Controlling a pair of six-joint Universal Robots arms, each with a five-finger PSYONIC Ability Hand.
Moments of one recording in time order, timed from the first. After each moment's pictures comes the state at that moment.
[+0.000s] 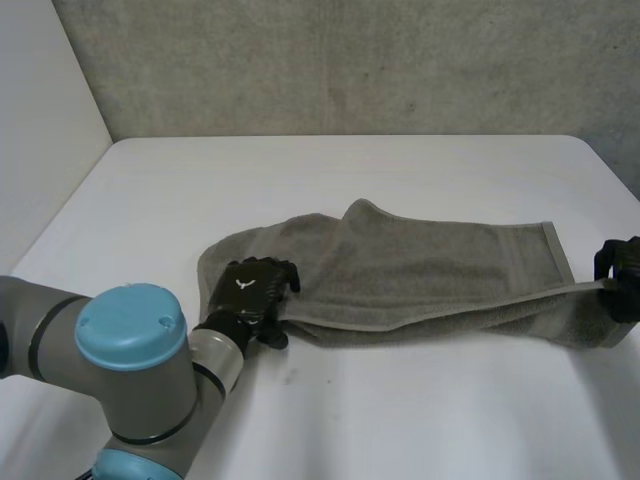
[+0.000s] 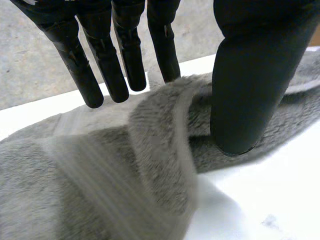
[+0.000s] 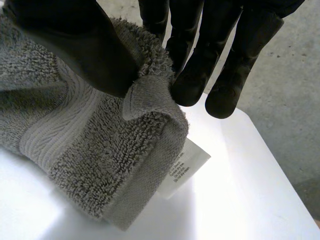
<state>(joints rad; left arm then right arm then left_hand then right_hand) 4.08 -2.05 -1.76 3.56 -1.63 3.08 1.29 -1.56 2.15 -0.33 1.10 2.87 0.62 0.62 0.62 0.62 0.44 1.33 1.32 1.34 1.34 1.17</state>
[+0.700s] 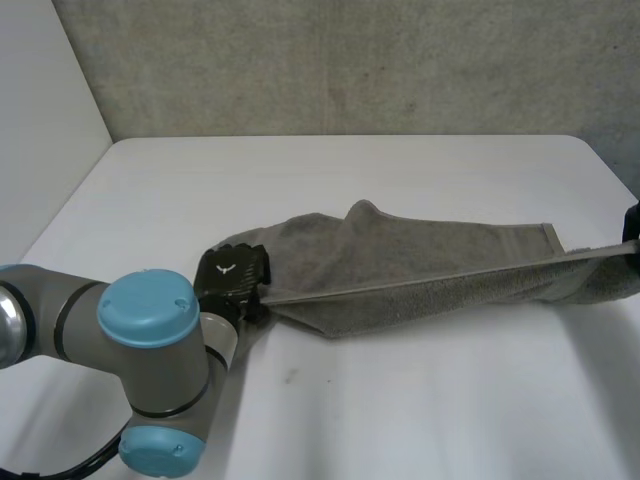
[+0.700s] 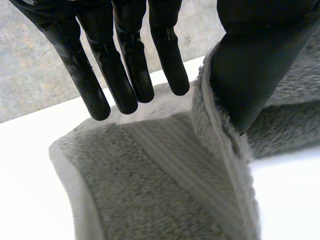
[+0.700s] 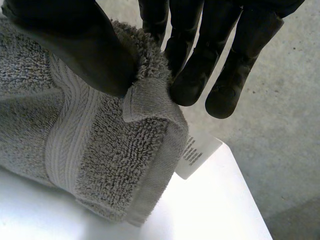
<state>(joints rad) 4.10 -2.13 -1.67 3.57 -1.80 3.13 1.25 -1.75 2.07 -0.18 1.05 2.95 0.82 0.82 0.82 0.82 0.64 1.33 1.32 1.34 1.34 1.17</state>
